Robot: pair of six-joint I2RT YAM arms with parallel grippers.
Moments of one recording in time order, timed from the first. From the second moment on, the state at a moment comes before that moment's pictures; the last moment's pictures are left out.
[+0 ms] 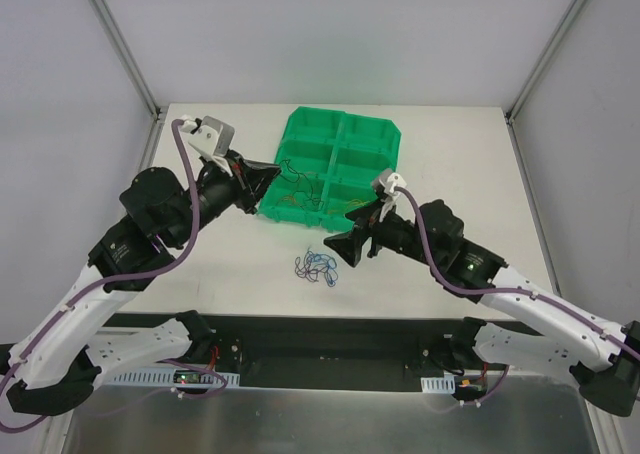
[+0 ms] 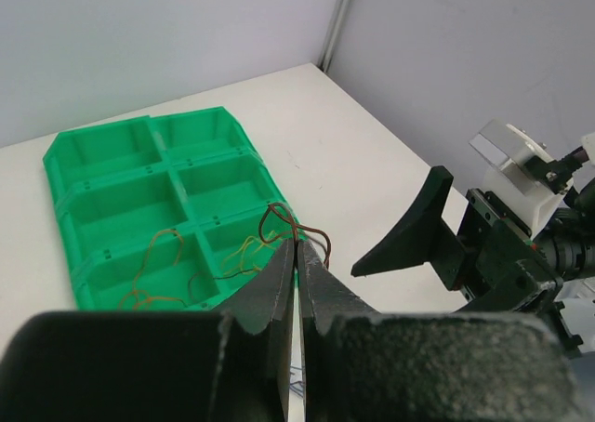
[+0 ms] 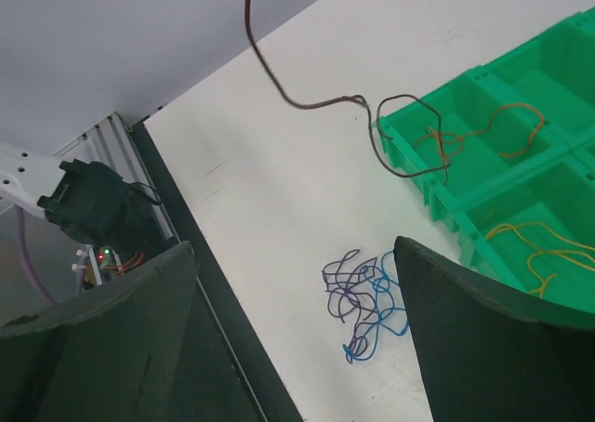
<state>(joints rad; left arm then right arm) -0.82 0.86 1.29 -0.44 -0.09 -0.24 0.95 0.90 0.79 -0.06 -0.12 0.27</state>
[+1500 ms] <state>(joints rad) -0.63 0.77 1.01 -0.33 0.04 -0.38 0.92 1.13 1.08 0.05 -0.11 0.34</state>
